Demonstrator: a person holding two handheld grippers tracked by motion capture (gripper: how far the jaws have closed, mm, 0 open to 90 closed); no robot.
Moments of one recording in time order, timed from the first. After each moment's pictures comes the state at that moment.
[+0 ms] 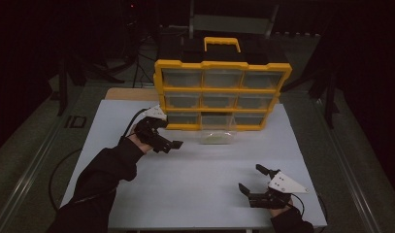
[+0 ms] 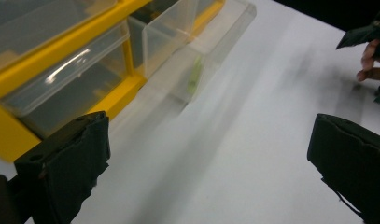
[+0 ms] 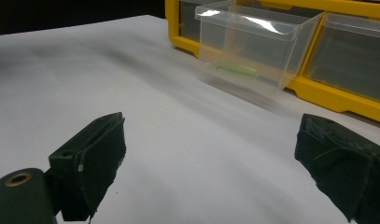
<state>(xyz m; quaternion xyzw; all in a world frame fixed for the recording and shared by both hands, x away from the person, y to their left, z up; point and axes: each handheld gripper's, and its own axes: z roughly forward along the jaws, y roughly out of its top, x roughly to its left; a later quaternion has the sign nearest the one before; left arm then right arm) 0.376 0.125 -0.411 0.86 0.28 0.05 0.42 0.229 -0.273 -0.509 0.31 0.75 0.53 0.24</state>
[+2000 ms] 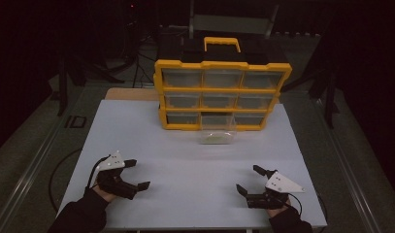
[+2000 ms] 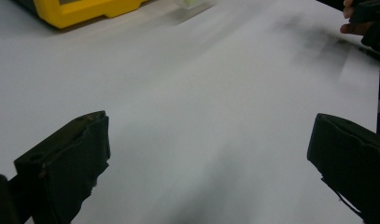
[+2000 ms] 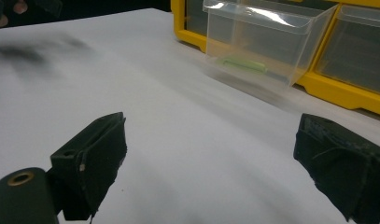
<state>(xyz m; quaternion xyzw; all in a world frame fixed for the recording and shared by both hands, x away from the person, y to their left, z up) 0.268 0.221 -0.492 0.82 0.32 0.06 0.47 0.230 -0.267 -0.511 0.31 0.76 0.52 0.23</state>
